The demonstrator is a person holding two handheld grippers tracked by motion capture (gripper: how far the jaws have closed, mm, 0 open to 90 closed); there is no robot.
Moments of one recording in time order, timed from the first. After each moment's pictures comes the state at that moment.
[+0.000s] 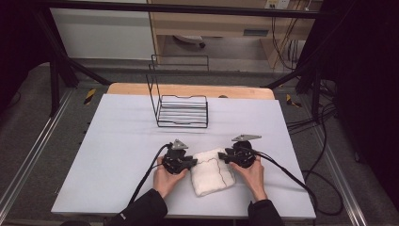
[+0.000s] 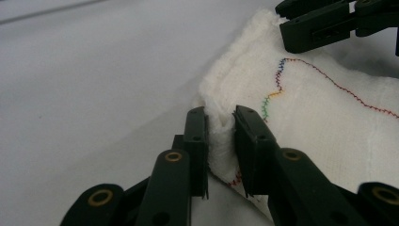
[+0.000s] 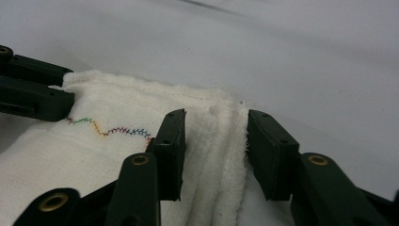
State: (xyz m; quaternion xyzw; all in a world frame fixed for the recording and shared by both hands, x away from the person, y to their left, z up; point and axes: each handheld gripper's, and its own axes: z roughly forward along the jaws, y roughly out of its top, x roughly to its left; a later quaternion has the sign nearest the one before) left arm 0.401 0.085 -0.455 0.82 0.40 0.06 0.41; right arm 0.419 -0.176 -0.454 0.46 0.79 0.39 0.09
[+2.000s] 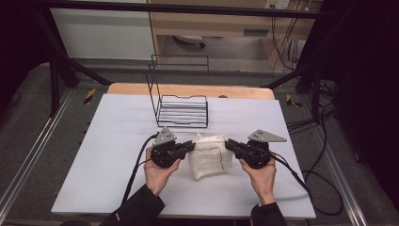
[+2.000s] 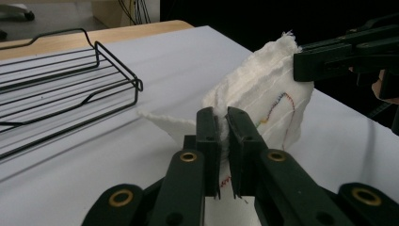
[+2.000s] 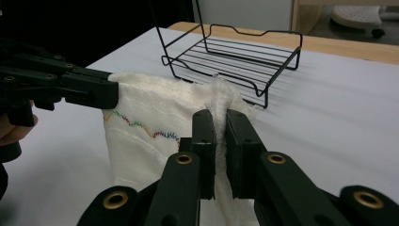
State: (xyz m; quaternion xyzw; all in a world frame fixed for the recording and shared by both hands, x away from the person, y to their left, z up) left arm 0.377 0.107 -0.375 0.76 0.34 0.12 0.54; right arm 0.369 -0.188 -0.368 0.40 0.73 0.53 0.15
